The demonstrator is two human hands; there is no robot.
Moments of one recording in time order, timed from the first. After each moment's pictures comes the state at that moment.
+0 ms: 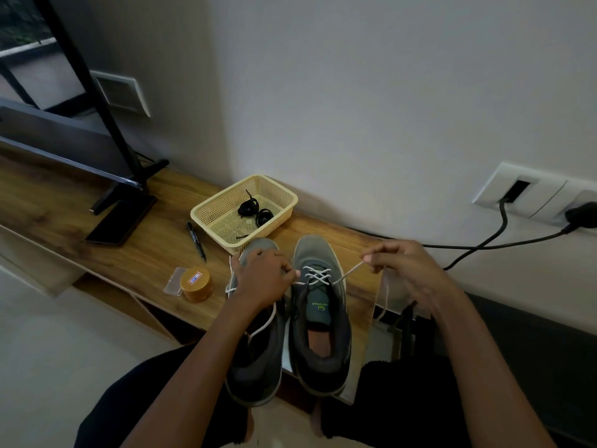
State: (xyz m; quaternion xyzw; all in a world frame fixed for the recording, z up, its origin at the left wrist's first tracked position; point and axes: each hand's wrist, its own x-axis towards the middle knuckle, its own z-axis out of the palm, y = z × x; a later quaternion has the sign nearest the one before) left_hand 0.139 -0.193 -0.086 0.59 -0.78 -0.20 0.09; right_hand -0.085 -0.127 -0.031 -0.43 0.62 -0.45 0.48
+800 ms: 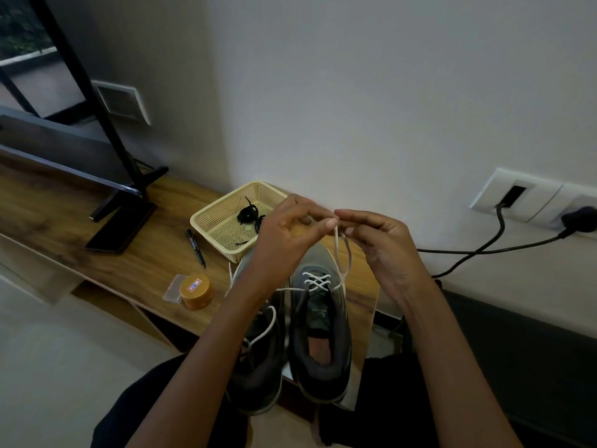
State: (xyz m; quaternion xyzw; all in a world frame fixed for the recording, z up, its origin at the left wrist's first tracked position) left_hand 0.115 -0.173 0.005 0.31 -0.71 -0.37 0.51; right_hand -0.035 -0.135 0.007 -0.41 0.48 -0.61 0.48
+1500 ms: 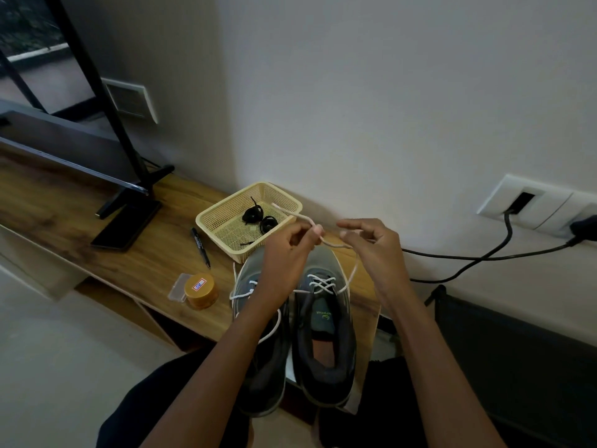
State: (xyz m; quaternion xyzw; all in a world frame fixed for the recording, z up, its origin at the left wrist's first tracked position) left_hand 0.112 -0.175 -0.024 0.45 -0.63 -0.43 0.48; right_hand -0.021 -0.147 -0.011 -0.45 0.62 -0.56 0.33
